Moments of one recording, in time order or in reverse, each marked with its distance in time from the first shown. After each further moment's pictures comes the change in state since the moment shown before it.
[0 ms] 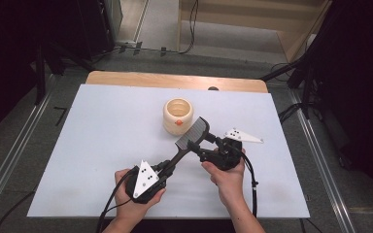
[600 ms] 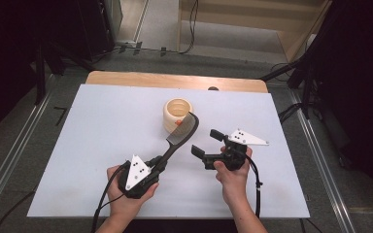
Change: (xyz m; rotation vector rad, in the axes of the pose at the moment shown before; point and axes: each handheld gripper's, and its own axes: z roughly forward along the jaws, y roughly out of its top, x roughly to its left) left arm 0.018 0.000 -0.005 0.026 0.038 -0.047; right arm -0.002 0.002 -0.012 -0.033 0.012 -0.133
